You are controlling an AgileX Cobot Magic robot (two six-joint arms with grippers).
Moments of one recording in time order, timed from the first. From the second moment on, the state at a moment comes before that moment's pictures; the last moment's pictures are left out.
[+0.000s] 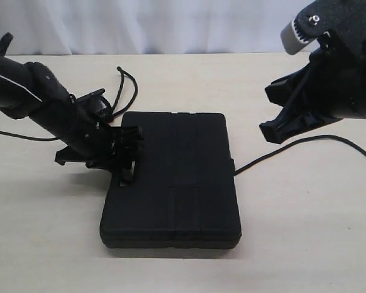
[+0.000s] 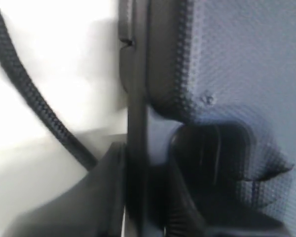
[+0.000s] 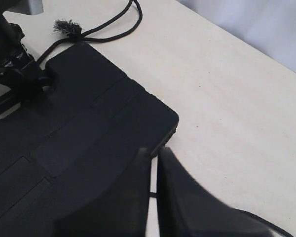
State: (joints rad) left arm -0.18 1.99 -1.05 -0.76 0.57 0.23; right arm 0.50 1.12 -0.82 -0.11 0.45 -0.09
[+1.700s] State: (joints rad) left arm -0.18 2.01 -1.22 -1.10 0.76 0.24; right arm 1.11 1.49 -0.62 -1.28 0.54 0.86
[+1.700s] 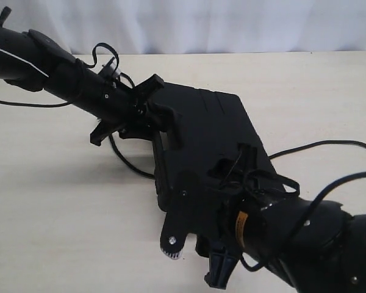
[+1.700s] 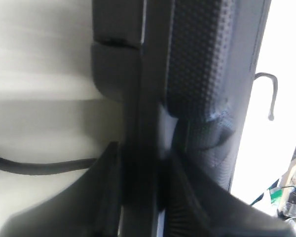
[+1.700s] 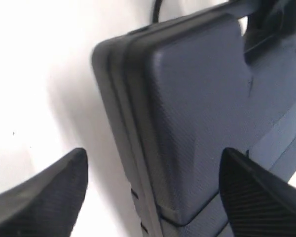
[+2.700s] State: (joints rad) left arm -0.18 2.01 -1.22 -1.16 0.78 0.25; right arm 1.16 1.59 -0.62 -1.38 0.84 1.15
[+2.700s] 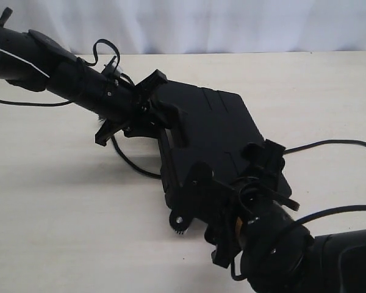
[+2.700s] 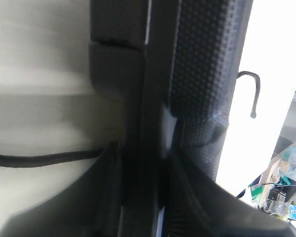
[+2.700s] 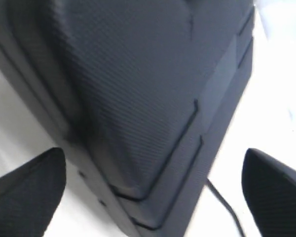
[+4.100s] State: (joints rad) left arm -0.18 2.01 -1.22 -1.20 0.77 0.40; right arm 1.17 1.95 -0.58 -1.75 1.05 1.64
